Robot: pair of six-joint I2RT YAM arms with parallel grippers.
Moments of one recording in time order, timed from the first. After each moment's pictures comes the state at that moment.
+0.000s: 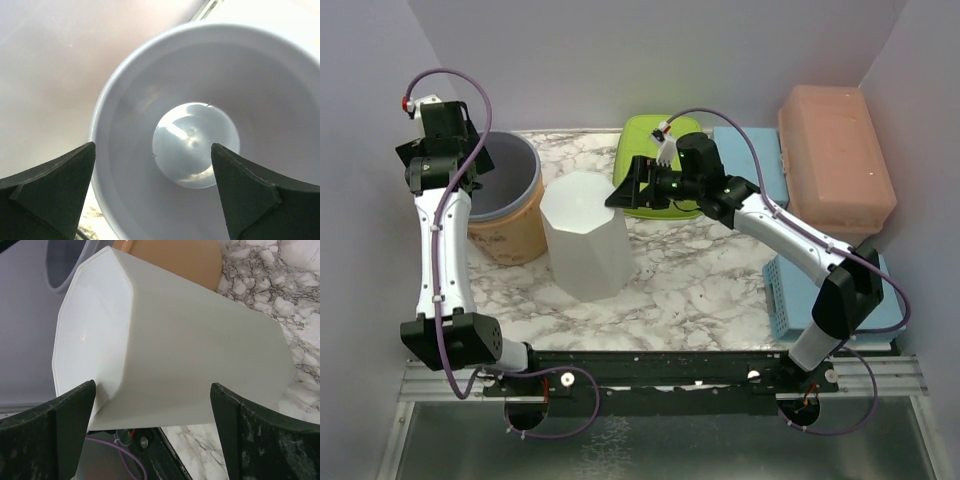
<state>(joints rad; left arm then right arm) 0.16 1.44 1.68 -0.92 -0.46 -0.22 0.69 1.67 1.48 -0.21 -0.46 0.65</state>
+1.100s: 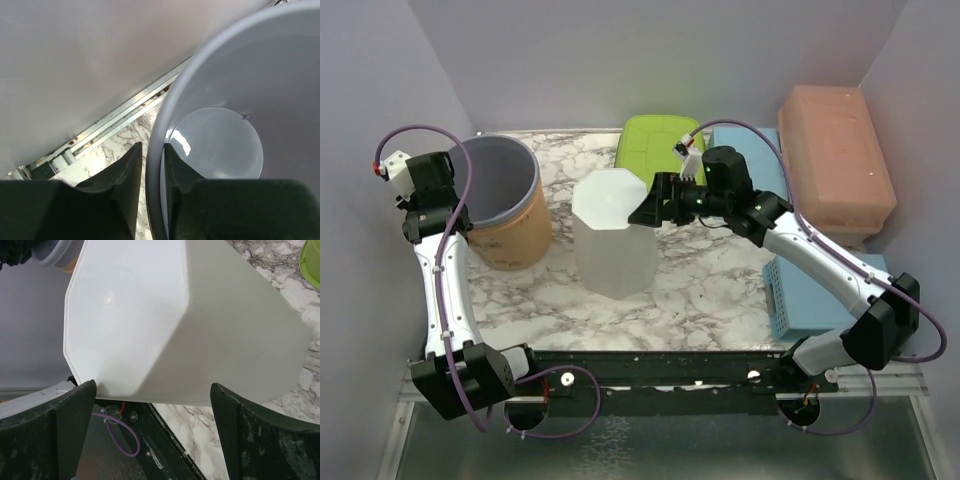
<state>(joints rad) 0.33 1.19 1.26 -0.72 -0.46 -0.40 0.68 1.46 1.33 -0.31 -0.43 0.57</state>
